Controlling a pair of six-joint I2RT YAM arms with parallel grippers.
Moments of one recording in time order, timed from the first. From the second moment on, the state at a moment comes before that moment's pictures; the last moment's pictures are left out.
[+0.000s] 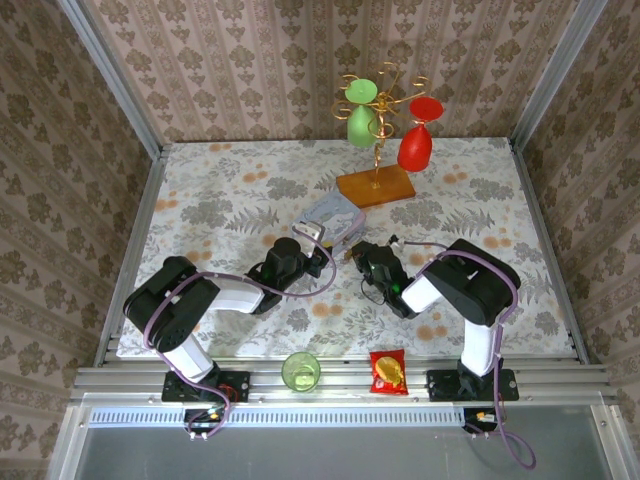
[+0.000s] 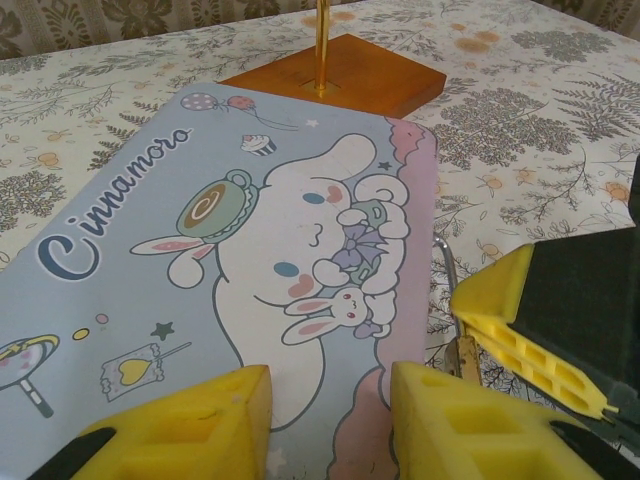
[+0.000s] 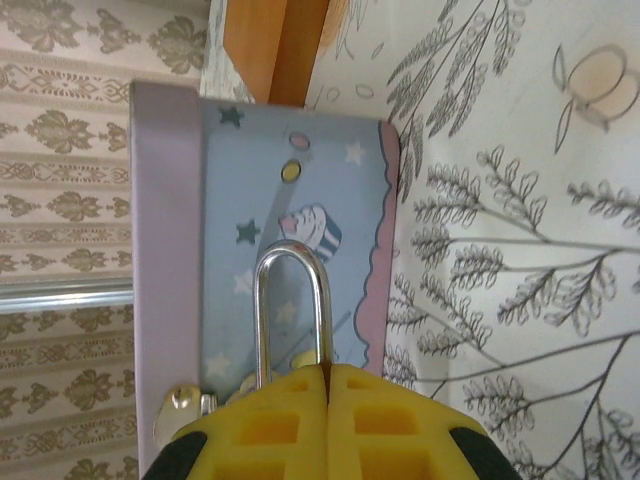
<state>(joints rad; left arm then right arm) -0.79 1.65 0.55 0.73 -0.09 -0.13 0.65 1.88 0.52 0.97 0.29 1.47</state>
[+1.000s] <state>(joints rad) -0.76 1.61 0.53 0.70 -0.08 -0.13 0.56 1.84 0.51 0.84 0.24 1.31</state>
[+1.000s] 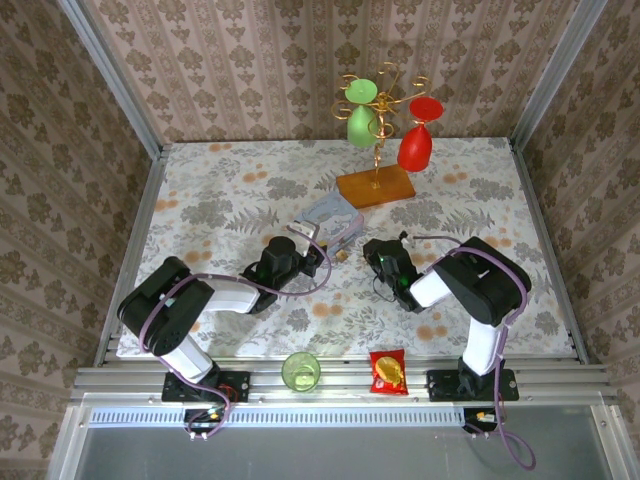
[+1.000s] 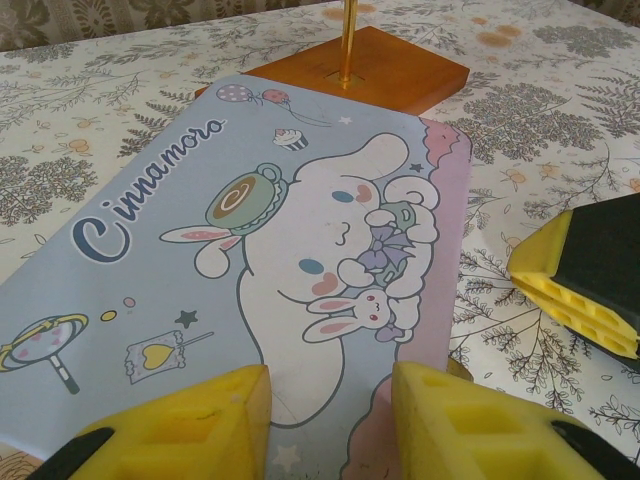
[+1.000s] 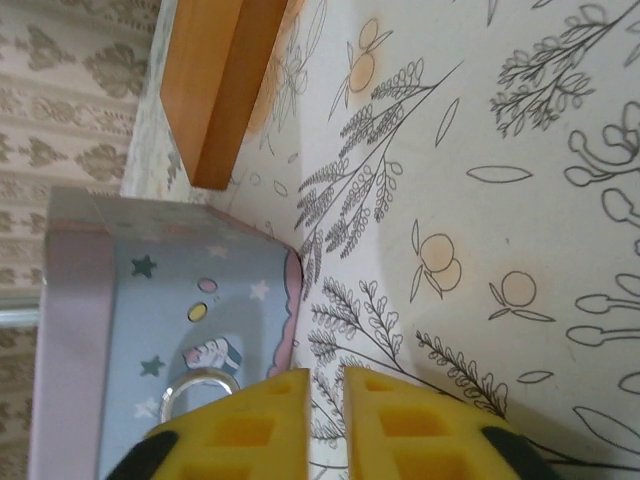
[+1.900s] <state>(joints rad) -0.76 1.61 0.55 0.66 -0.08 -0.14 0.70 1.72 0.79 0.15 0.19 0.54</state>
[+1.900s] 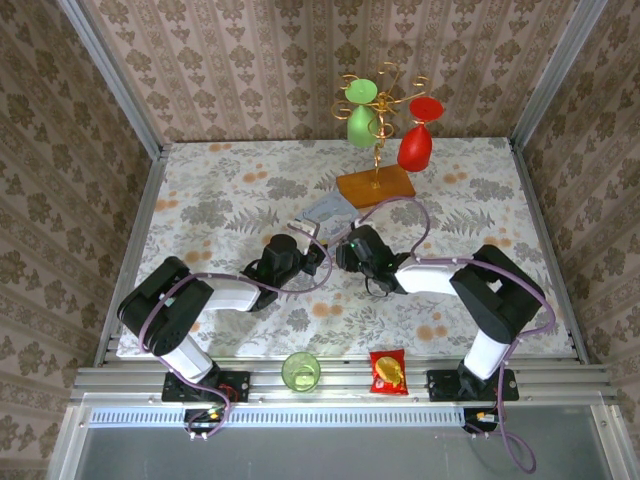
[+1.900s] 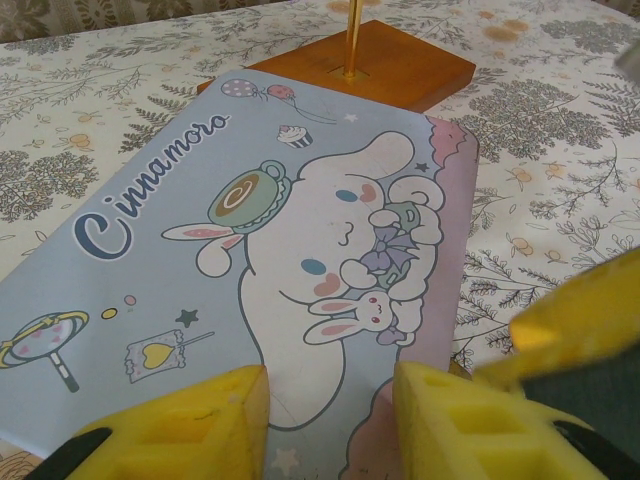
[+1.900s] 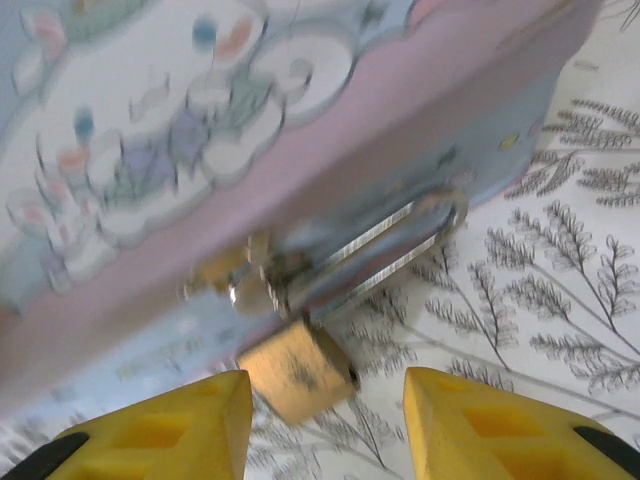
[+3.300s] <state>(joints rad) -0.74 1.64 0.55 0.71 -0.06 -0.14 0.69 1.87 0.64 0.65 0.32 0.50</state>
